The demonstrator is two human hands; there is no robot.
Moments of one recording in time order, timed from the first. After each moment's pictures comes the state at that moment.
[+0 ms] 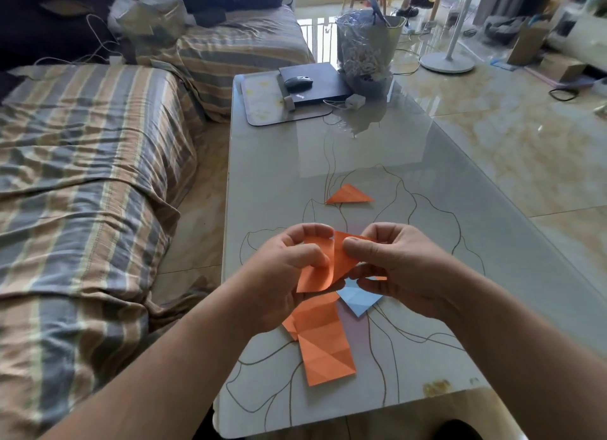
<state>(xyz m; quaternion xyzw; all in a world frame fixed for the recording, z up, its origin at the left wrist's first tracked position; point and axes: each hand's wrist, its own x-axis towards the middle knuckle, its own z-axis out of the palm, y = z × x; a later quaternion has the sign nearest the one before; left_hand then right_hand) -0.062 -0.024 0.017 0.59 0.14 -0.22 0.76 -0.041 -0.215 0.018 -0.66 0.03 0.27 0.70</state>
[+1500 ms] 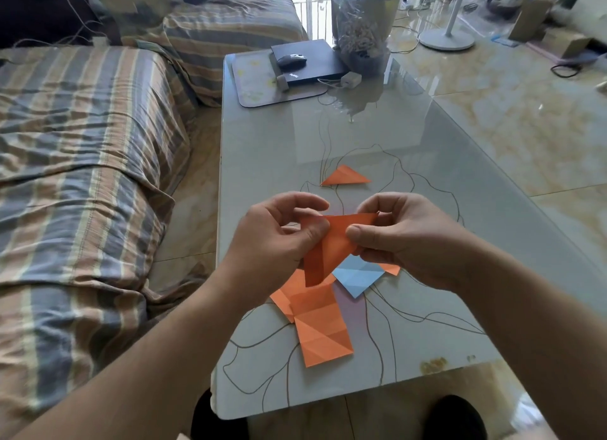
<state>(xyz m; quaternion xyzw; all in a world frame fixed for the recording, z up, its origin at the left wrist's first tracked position) -0.063 -0.017 0.004 0.75 -0.01 -0.03 0.66 -0.035 -0.229 0.014 -0.70 -0.03 0.23 0.68</state>
